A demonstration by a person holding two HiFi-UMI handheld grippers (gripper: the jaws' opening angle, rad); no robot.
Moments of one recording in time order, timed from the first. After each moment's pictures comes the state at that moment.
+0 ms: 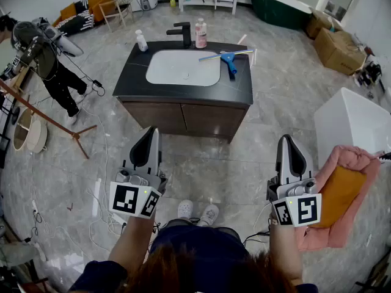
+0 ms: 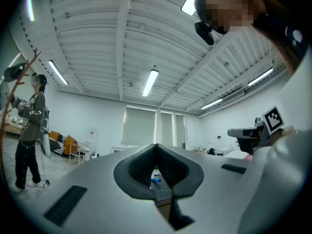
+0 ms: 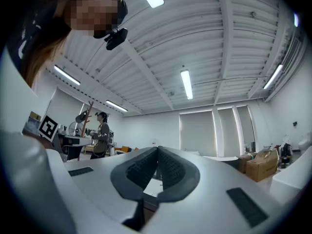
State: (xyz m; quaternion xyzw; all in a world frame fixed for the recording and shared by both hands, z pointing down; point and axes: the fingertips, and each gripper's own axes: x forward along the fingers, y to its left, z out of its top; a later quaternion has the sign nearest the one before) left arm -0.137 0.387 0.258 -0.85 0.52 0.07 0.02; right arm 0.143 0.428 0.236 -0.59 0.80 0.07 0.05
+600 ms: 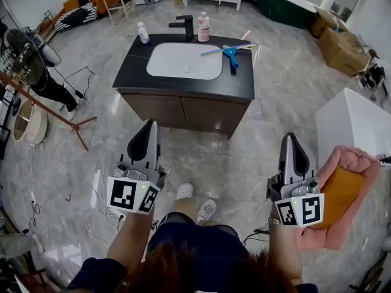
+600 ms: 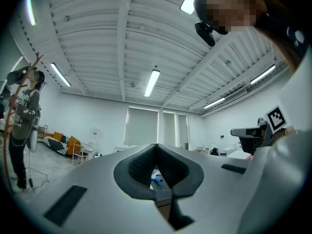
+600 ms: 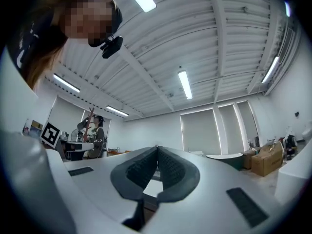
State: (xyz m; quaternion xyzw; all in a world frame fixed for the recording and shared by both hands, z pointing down) left arm -0.133 0.393 0.261 -0.84 0.53 0.07 0.02; right arm 0.153 0.435 0.241 -0.57 0.81 0.04 0.08
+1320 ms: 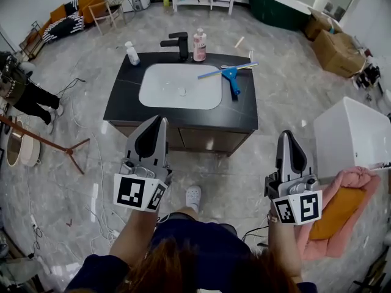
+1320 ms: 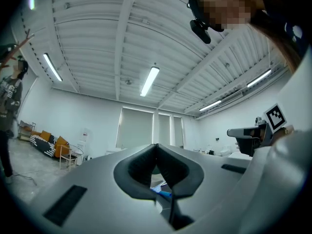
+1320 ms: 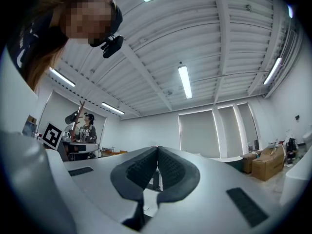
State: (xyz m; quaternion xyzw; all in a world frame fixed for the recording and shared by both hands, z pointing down) left arm -0.141 0.163 0.261 -0.87 0.49 0.08 0.03; right arm 0.113 0.220 0.240 -0.59 0.80 0.06 0.08
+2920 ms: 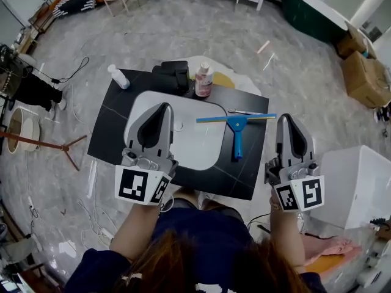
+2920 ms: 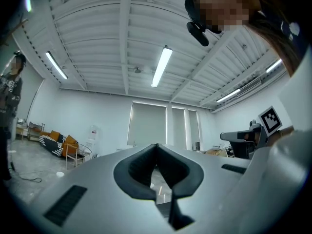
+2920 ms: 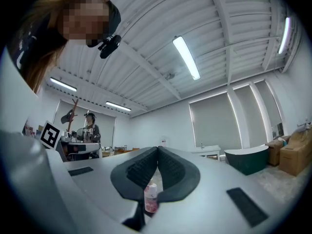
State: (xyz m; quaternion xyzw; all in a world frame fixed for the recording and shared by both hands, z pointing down) left arm -0.062 -0.277 0.286 -0.83 0.56 0.06 0.02; right arm 0.176 -0.277 0.271 -0.50 0.86 0.01 0.07
